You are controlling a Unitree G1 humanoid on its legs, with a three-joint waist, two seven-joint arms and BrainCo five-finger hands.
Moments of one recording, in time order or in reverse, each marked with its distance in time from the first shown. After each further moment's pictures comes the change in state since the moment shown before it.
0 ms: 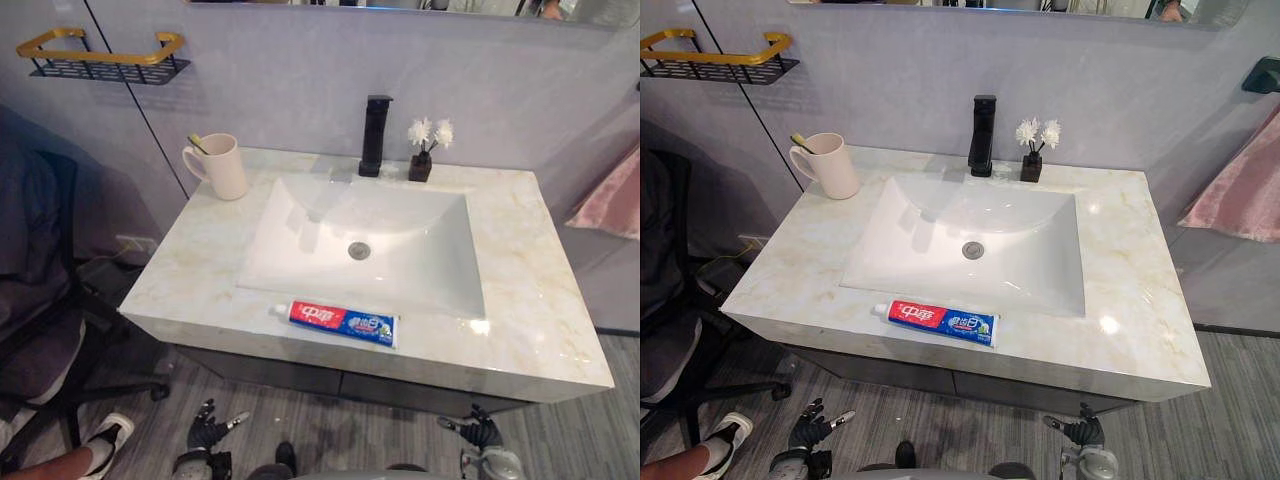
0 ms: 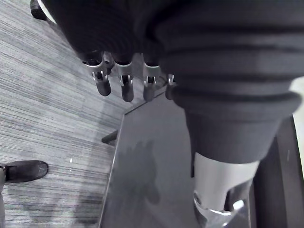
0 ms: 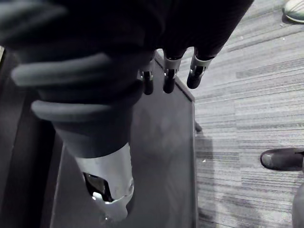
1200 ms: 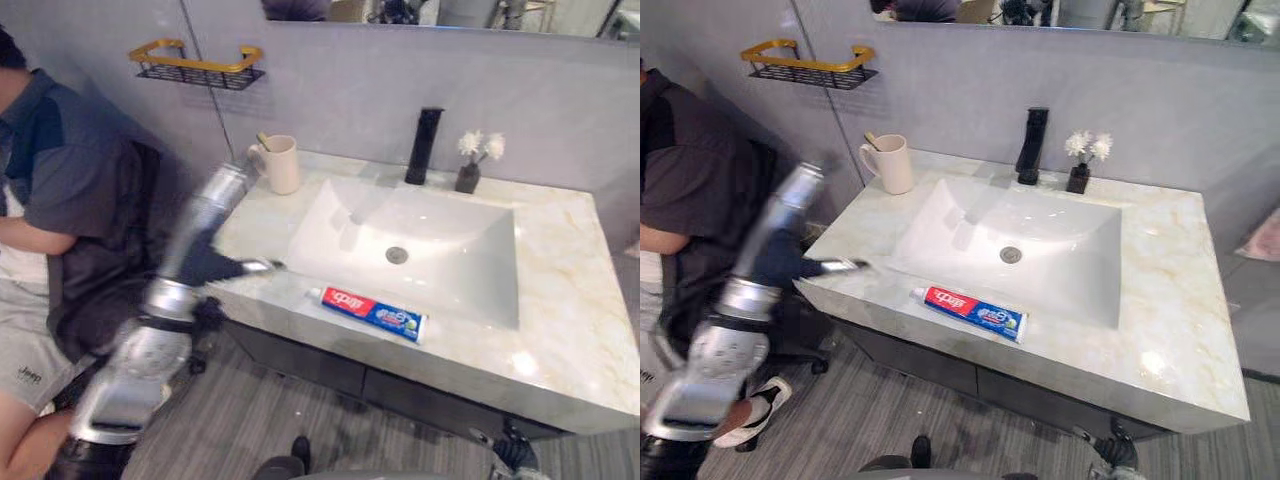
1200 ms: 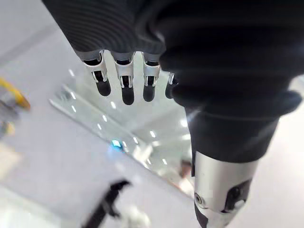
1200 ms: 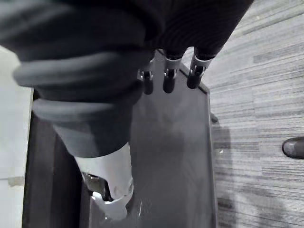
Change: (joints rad) left arm -0.280 0.503 -0.367 -1.193 0.336 -0.116 -0.046; right arm 0.084 -0.059 0.007 -0.111 0.098 -0.008 0.071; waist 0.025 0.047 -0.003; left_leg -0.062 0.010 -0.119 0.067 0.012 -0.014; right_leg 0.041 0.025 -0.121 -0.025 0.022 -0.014
